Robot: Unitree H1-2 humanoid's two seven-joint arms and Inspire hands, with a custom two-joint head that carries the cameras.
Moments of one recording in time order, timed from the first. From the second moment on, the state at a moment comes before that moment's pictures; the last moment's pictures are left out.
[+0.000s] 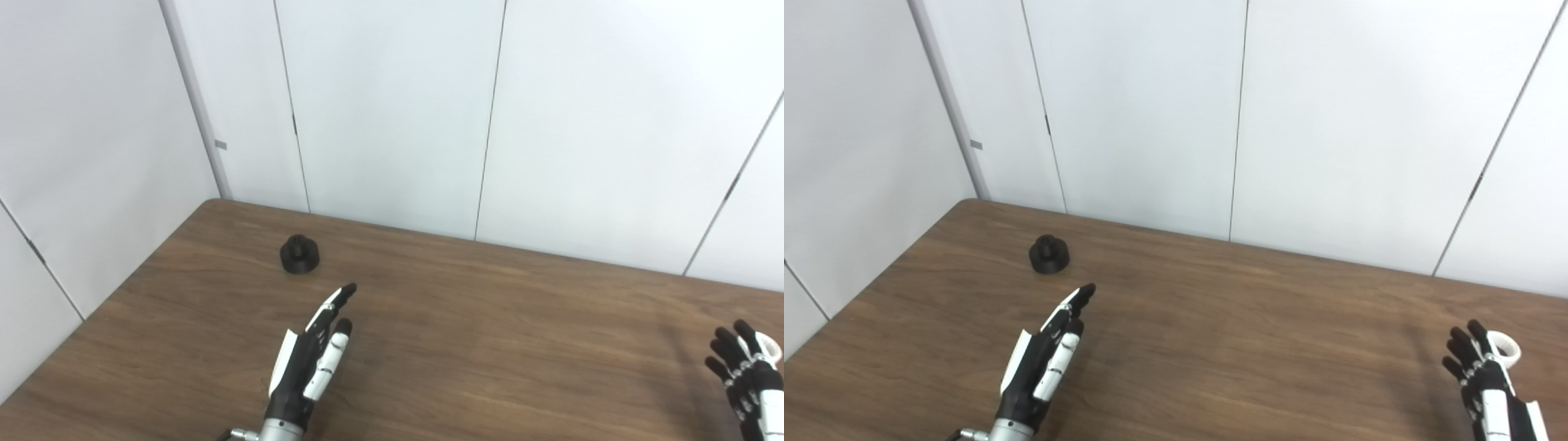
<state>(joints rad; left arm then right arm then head) 0.12 0.05 0.09 -0.09 0.08 -0.27 0.00 -0.05 -0.19 -0.12 0.10 0.14 -0.23 0.11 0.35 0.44</state>
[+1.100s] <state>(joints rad) -0.03 0.28 0.20 -0.19 0.39 0.18 0.07 -0.06 -0.19 -0.12 0.10 0.11 -0.24 0.11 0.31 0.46</state>
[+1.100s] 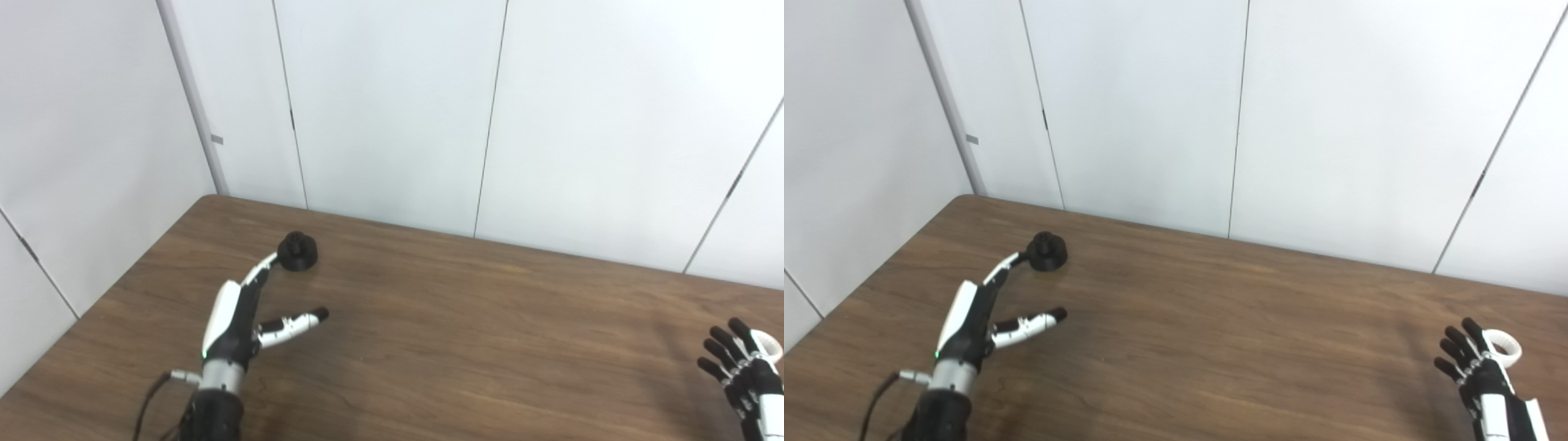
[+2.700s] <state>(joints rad) -0.49 0.47 -0.01 0.52 0.51 0.35 0.08 -0.05 -0.19 -0.11 0.10 0.07 -0.28 0.11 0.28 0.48</state>
